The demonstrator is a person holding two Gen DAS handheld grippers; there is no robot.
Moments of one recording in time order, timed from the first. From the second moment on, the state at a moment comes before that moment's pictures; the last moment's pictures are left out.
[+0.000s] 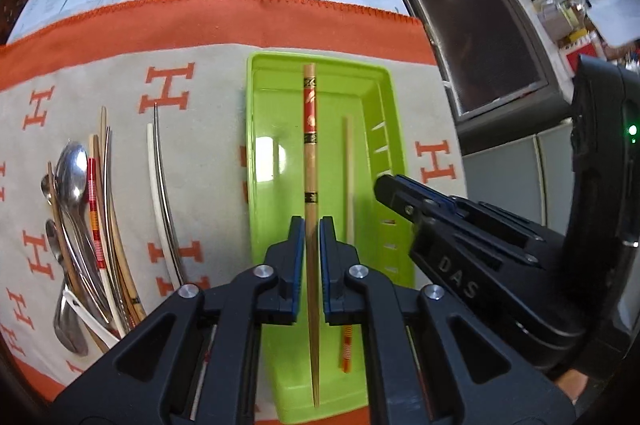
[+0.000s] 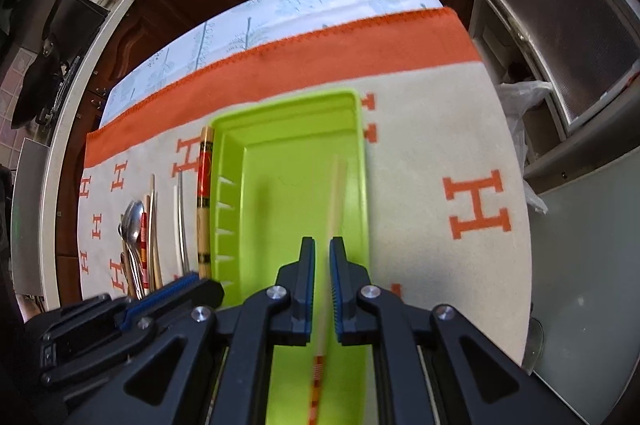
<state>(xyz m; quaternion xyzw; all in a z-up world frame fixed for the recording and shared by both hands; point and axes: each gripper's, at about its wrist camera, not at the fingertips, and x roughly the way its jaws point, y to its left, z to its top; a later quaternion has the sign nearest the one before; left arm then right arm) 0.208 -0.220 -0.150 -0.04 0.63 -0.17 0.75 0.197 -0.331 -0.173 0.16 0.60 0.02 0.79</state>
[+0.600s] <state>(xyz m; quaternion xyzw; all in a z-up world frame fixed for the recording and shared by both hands) 0.166 -0.167 -0.120 0.03 0.58 -0.14 0.80 0.143 -0.305 -0.154 0.16 0.57 0.05 0.80</state>
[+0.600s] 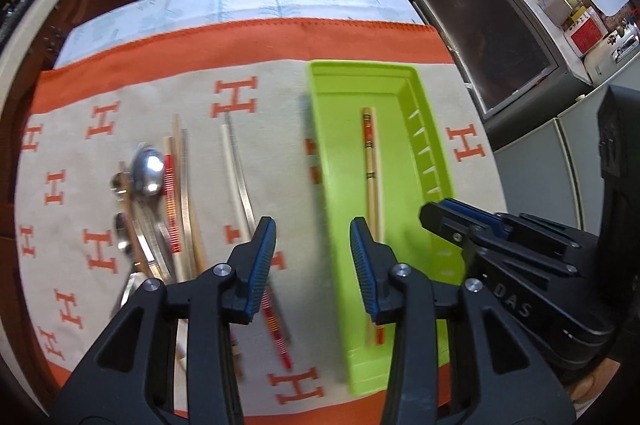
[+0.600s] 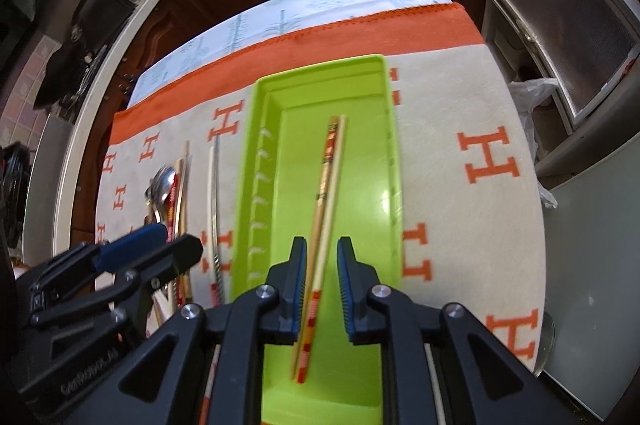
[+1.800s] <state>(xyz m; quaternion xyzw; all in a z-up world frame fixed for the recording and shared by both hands) 0.073 -0.011 -0.069 0.05 0.46 -0.06 0.88 0.081 -0.193 -0.107 0.11 0.51 0.08 0.85</state>
